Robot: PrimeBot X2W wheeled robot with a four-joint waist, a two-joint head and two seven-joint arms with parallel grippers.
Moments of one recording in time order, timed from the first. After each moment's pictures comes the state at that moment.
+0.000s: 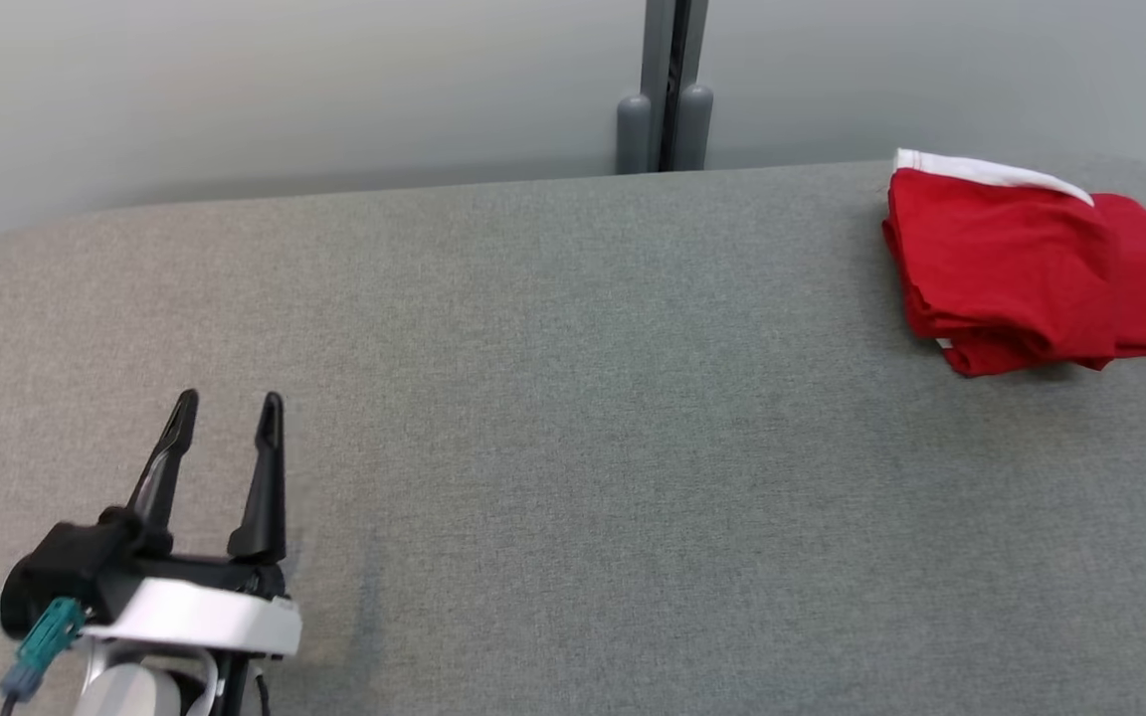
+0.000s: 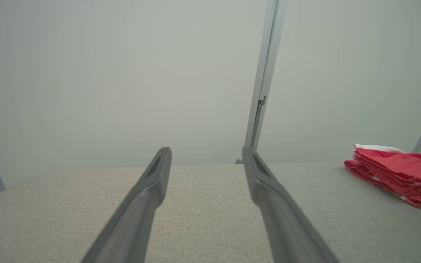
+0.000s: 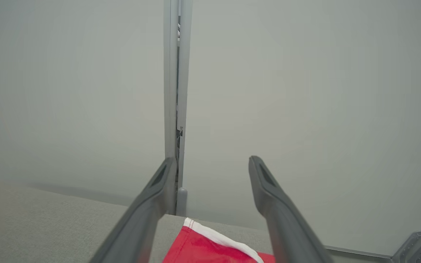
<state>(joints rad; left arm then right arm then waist) -0.12 0.12 -0.01 0.17 -0.26 -0.12 -0.26 -1.07 -0.69 0.90 0.77 0.96 0.13 -0.26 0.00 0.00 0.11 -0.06</state>
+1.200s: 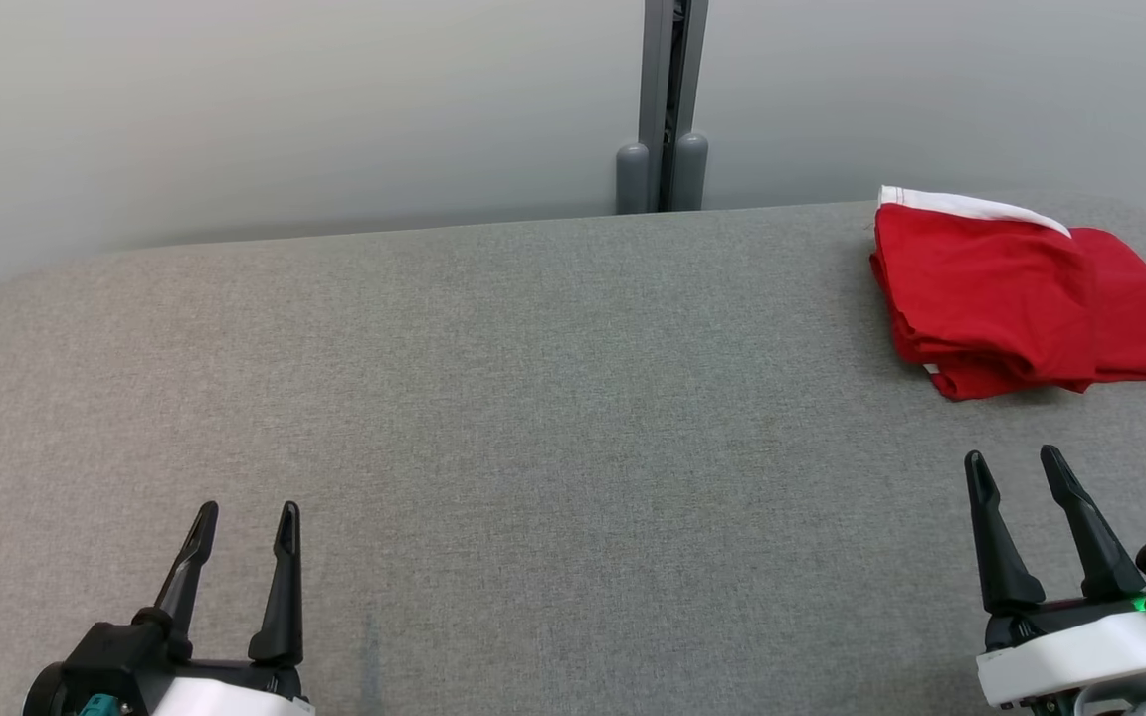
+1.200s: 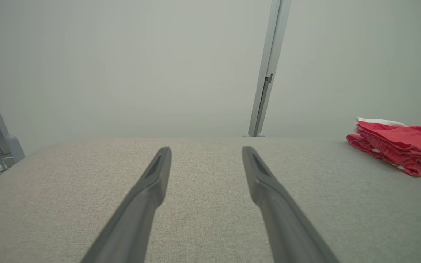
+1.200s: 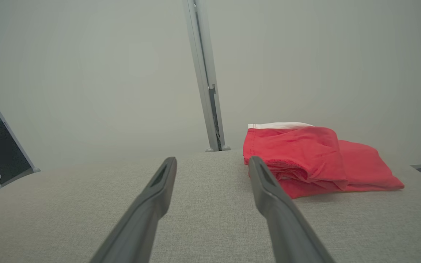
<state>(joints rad) 0.06 0.05 0.05 0.14 -0.18 -0.12 -0.26 -0.03 -0.17 0.07 0.15 0.36 0.13 -0.26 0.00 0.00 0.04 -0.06</state>
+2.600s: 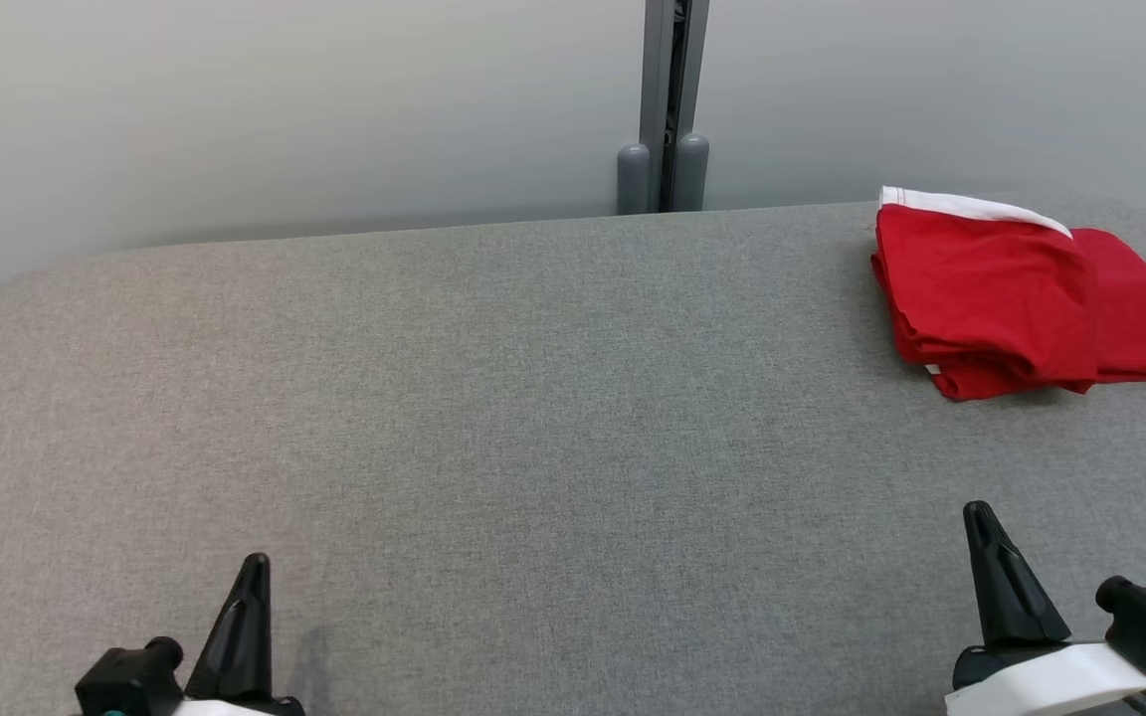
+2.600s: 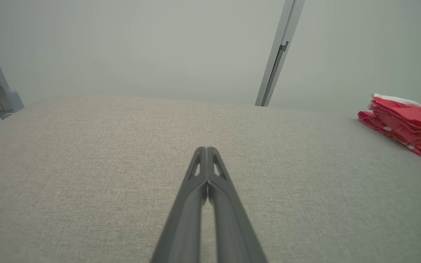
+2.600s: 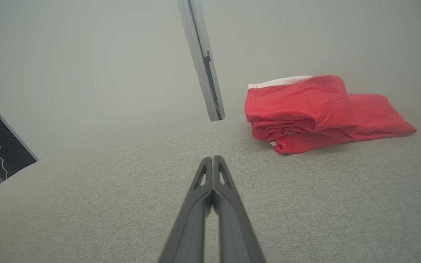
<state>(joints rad) 0.07 0.04 0.05 0.25 -0.19 -0.12 -0.24 0.00 -0.11 0.08 0.23 0.37 0.13 -0.25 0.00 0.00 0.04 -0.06</state>
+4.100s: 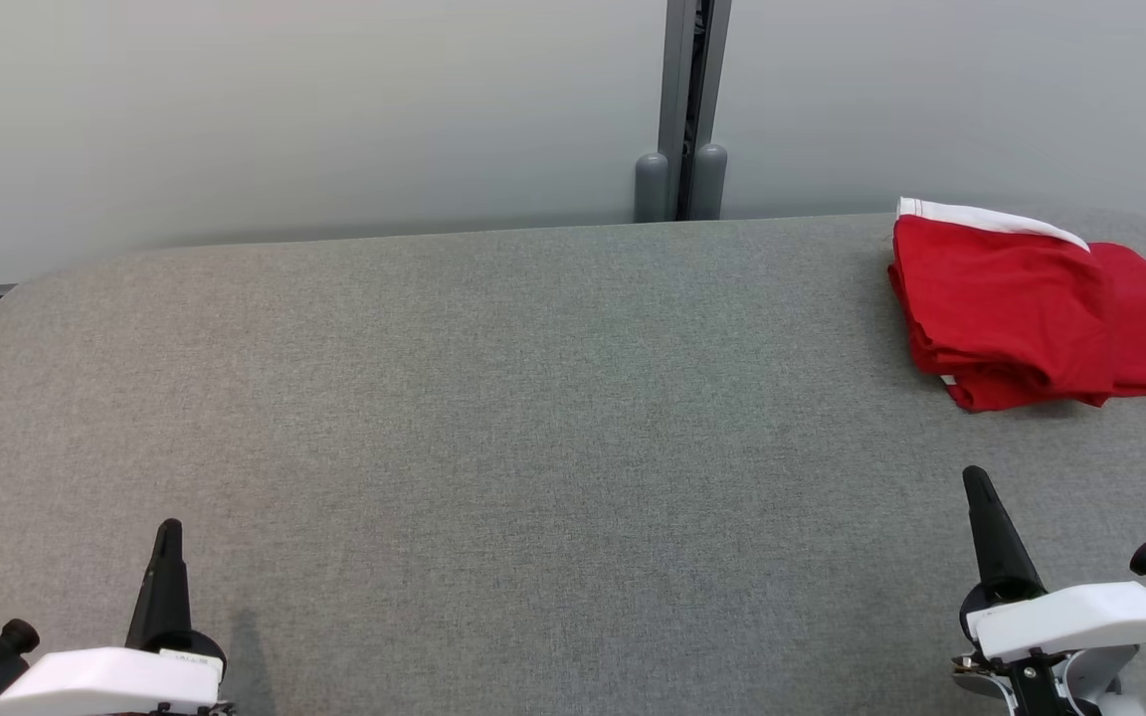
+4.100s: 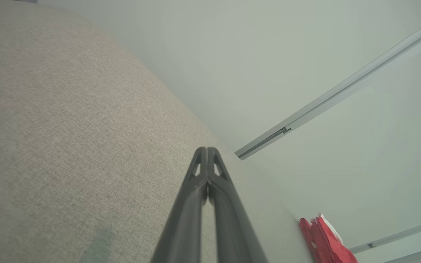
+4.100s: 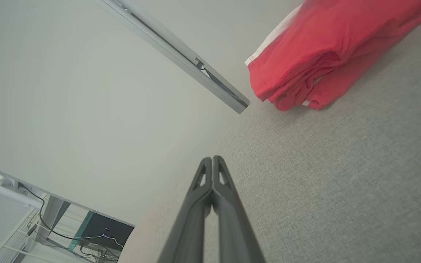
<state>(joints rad) 0.00 0.04 0.18 0.24 -0.91 -0.12 -0.01 -0.10 -0.08 0.07 0.28 1.02 0.13 -0.11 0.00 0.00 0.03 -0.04</state>
